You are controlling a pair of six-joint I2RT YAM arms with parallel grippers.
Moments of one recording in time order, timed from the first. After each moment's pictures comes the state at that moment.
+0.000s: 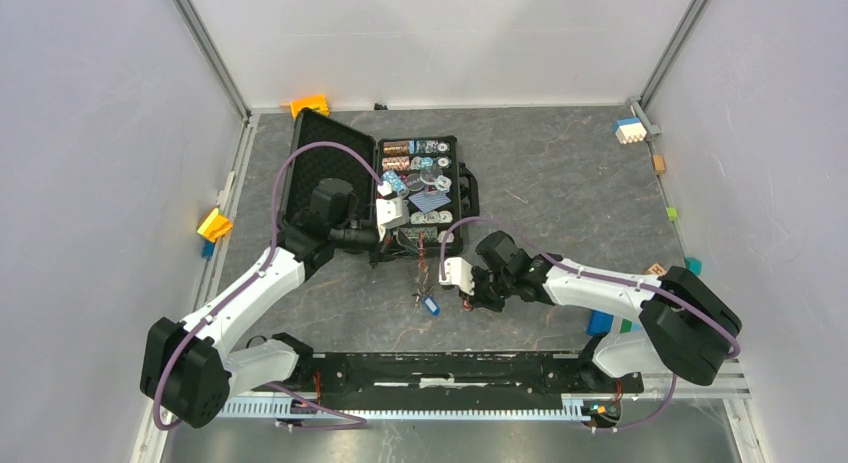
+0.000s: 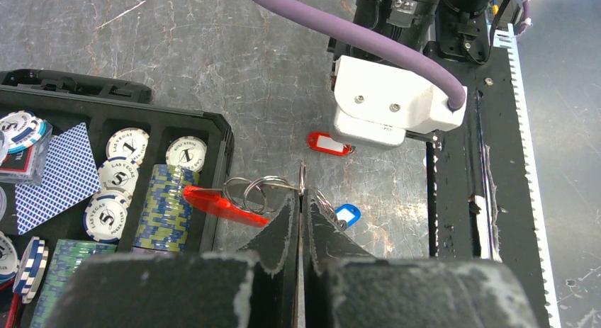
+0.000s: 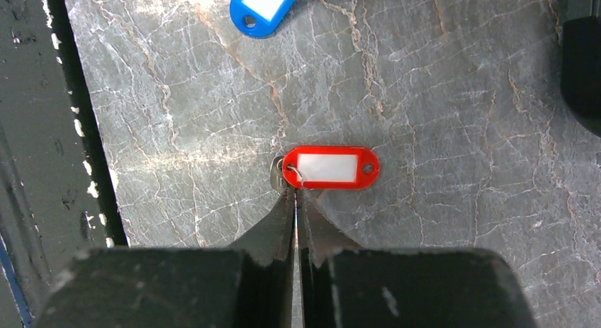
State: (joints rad) left arm -0.48 1.13 0.77 -0.23 0.92 0.41; right arm 0.85 1.36 0.61 -0.27 -0.36 -0.53
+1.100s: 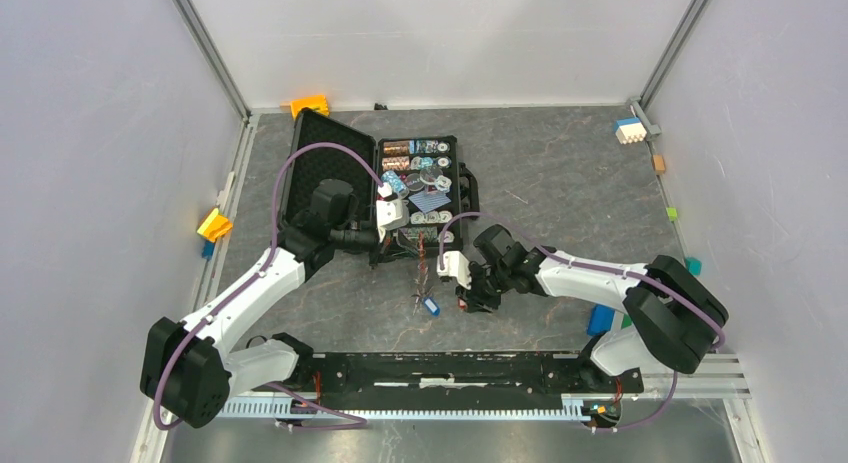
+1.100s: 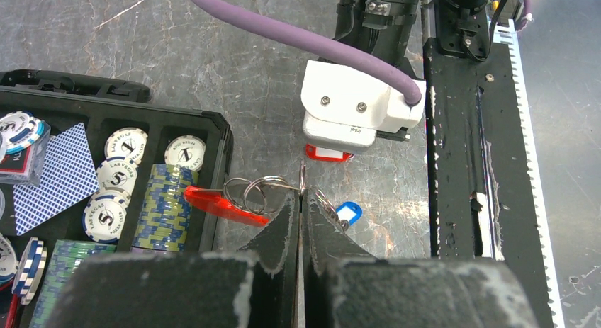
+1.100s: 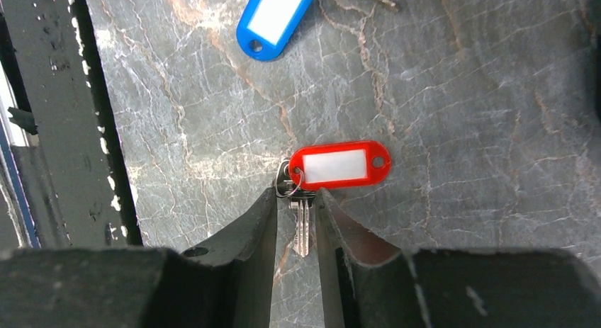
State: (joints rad) left arm -0.48 1.13 0.77 -0.23 0.92 0.43; right arm 0.81 1.44 0.64 -0.26 -0.47 -0.50
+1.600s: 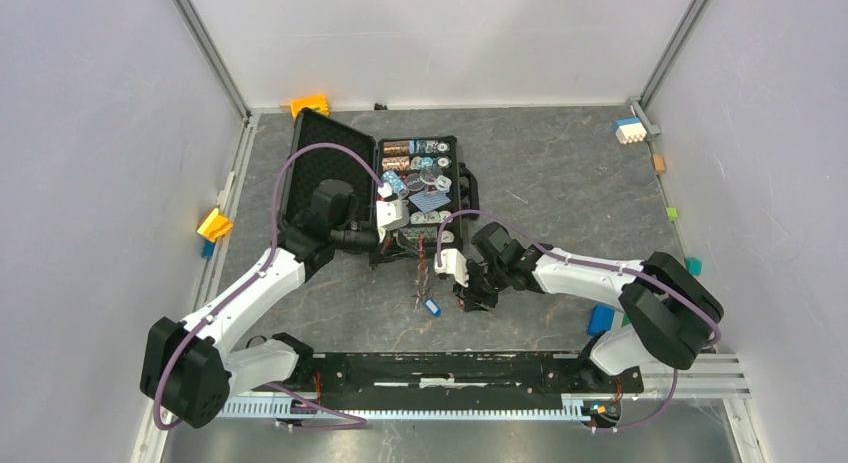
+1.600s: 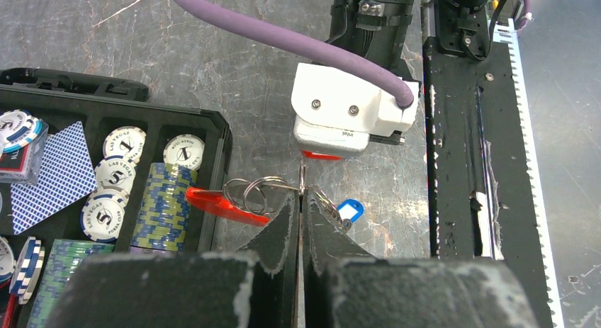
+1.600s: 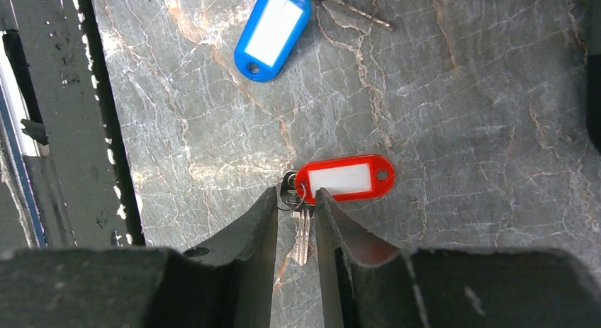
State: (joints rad) left arm -0.48 1.13 0.77 -0.23 0.92 0.43; right arm 0.81 1.46 0.68 -0.27 -0.49 -0.49
